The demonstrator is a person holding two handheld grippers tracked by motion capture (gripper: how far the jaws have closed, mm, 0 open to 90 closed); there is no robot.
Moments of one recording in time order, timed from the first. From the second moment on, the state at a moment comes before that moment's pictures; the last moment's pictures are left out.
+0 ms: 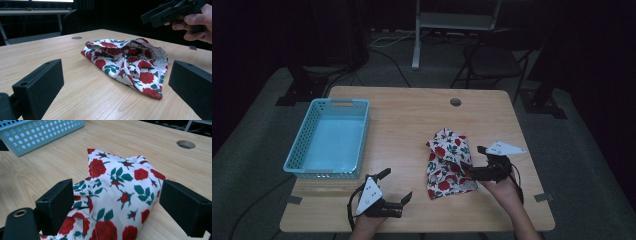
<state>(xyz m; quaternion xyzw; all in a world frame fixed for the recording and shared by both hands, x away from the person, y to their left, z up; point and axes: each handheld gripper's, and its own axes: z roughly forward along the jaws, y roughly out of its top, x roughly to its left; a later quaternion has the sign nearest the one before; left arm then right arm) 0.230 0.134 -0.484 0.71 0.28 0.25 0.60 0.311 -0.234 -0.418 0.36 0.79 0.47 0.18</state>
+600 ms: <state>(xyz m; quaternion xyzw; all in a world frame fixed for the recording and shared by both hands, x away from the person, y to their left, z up) 0.230 0.133 -0.484 0.71 0.28 0.25 0.60 0.341 -0.192 -0.414 0.34 0.80 0.47 0.17</state>
